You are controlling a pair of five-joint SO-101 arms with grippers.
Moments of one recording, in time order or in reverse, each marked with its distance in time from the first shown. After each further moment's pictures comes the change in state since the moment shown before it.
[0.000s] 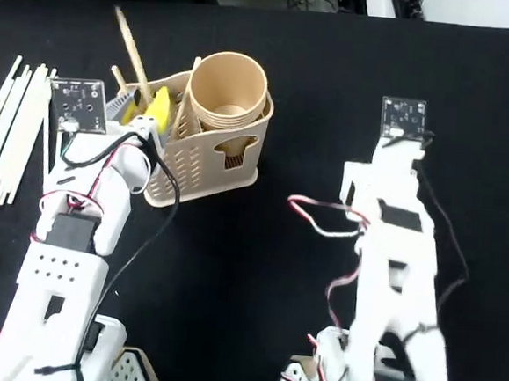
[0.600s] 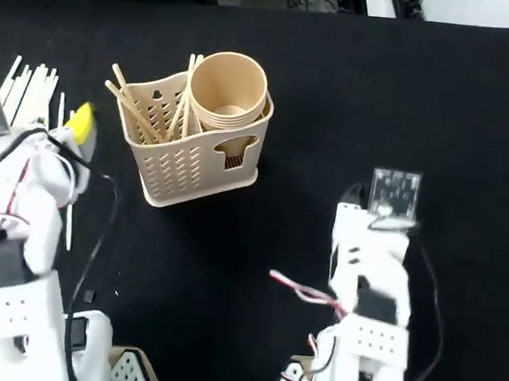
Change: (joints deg) left arm -21.0 -8.6 -17.2 38.3 -1.5; right arm 0.4 -42.2 36.7 -13.0 0.4
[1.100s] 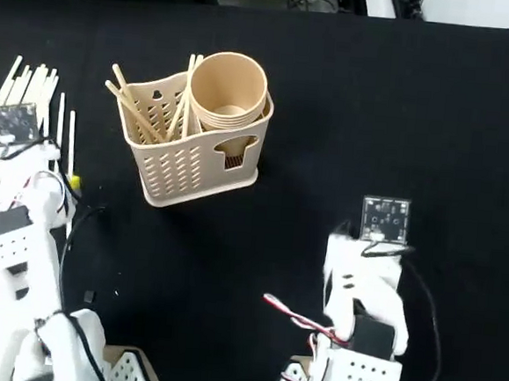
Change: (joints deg) left arm -11.5 21.5 21.6 -18.9 -18.7; right arm 0.1 -29.6 3.4 40.4 0.2
